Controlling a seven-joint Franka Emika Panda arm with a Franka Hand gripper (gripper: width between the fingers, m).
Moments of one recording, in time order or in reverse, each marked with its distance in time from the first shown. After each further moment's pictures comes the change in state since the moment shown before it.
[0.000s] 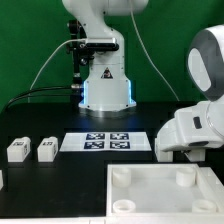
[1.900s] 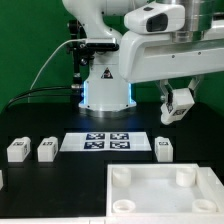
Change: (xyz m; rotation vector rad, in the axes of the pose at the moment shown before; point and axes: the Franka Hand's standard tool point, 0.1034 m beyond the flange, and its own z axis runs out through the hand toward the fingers) arm -0.046 0.086 -0.157 -0.010 0.841 -0.132
